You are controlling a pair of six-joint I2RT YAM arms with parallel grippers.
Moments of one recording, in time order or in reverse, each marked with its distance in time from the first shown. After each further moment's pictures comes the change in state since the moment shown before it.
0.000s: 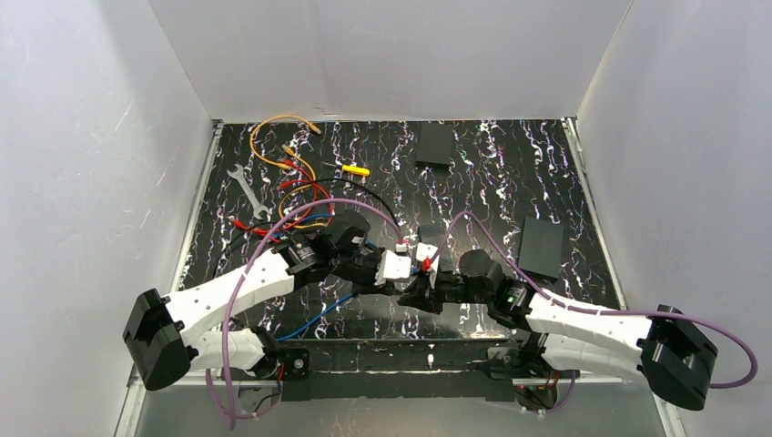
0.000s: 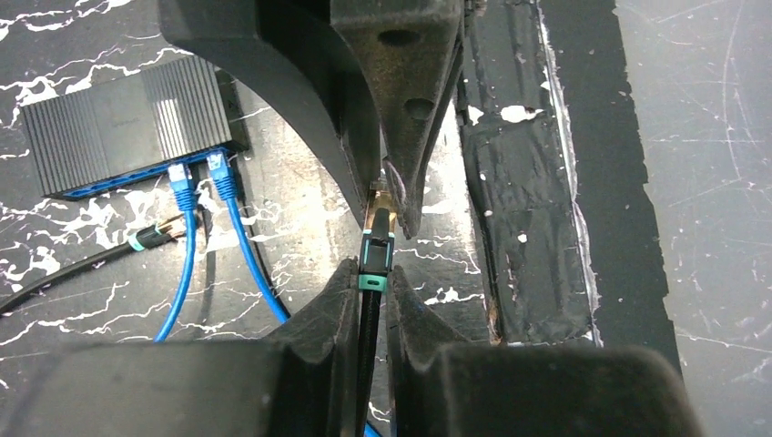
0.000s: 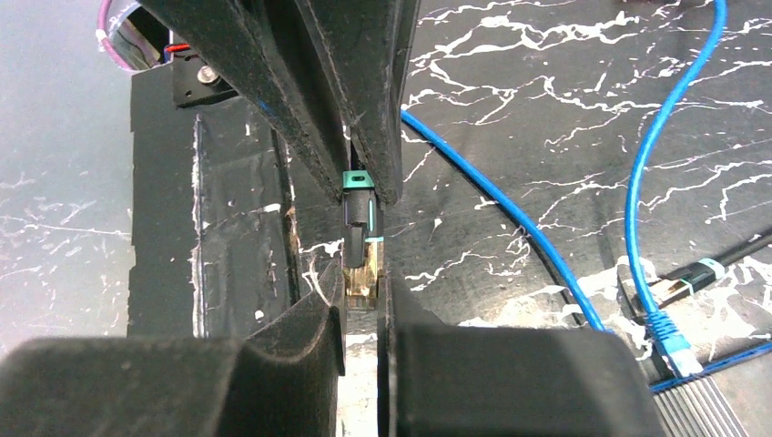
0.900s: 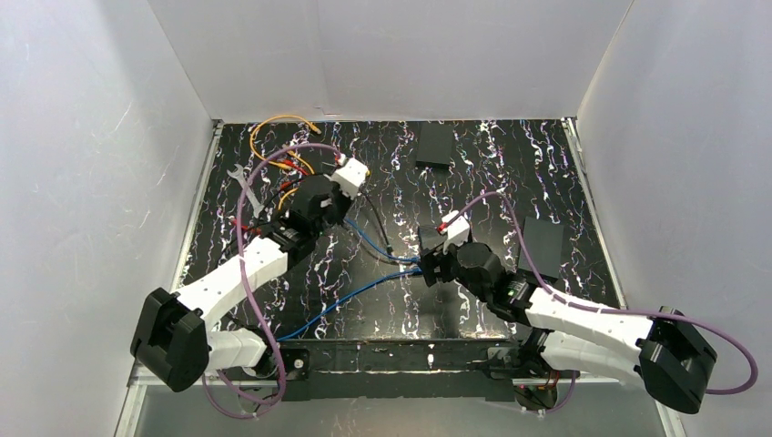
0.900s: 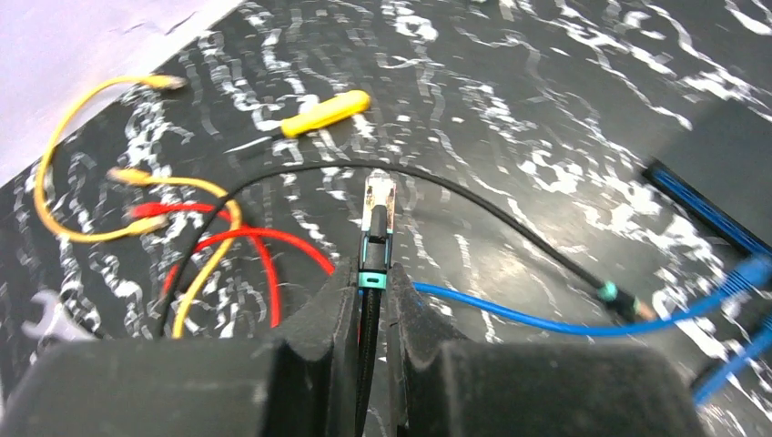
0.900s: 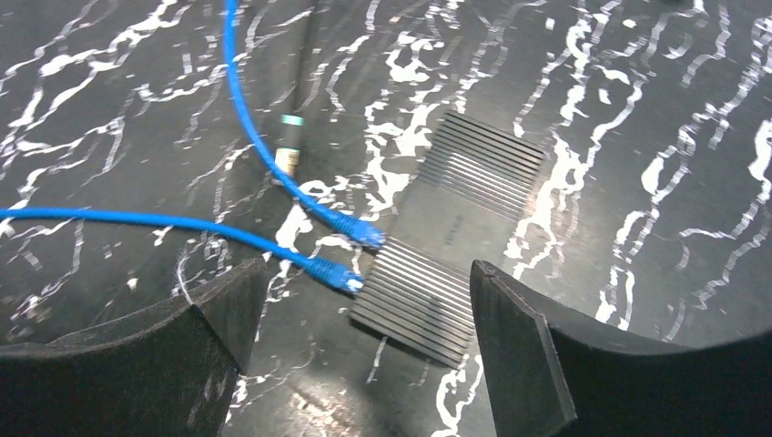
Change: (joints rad) left arm 0.303 0.048 -0.071 0.539 -0.752 -0.347; right arm -0.054 0.012 0.040 -0.117 0.706 0.132
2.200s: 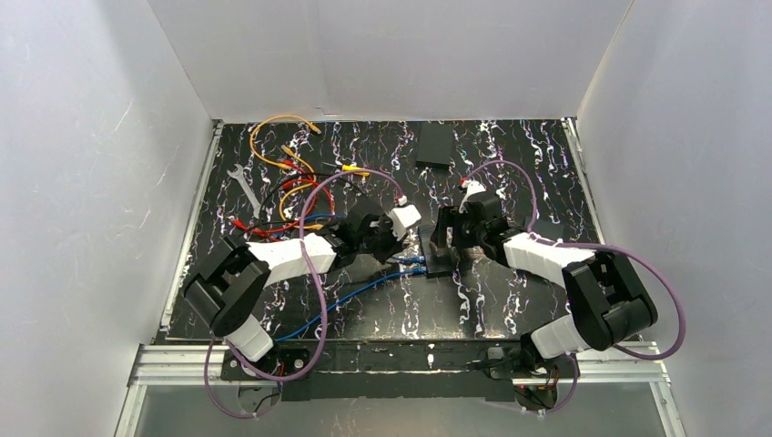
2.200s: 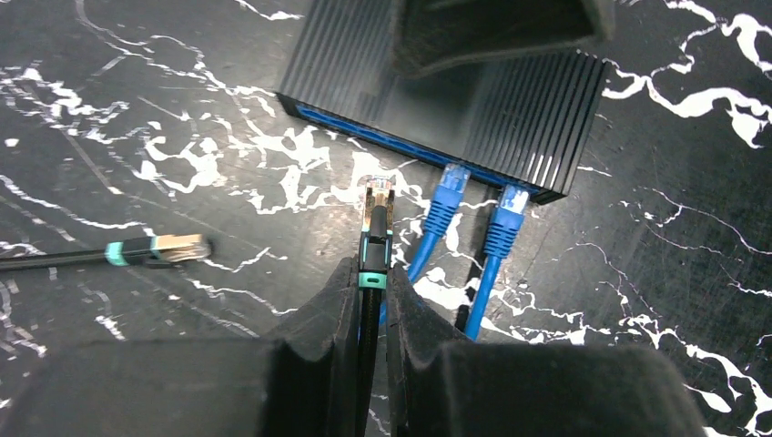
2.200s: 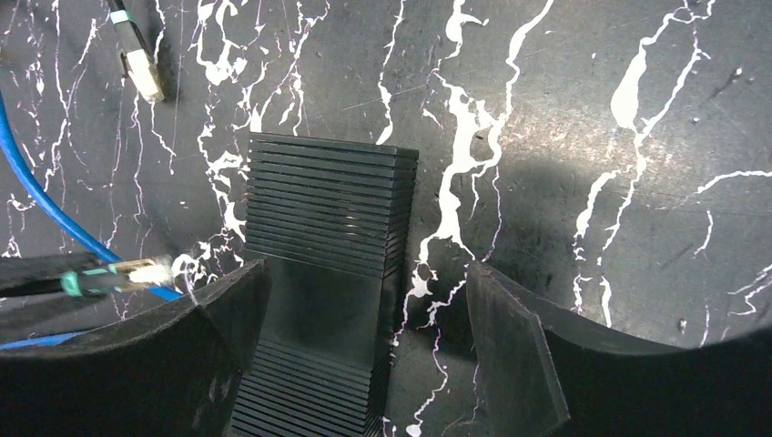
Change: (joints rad) left arm -0.161 0.353 -0.004 0.132 0.398 -0.054; right arm -0.494 0.465 0.237 -0.090 -0.380 0.207
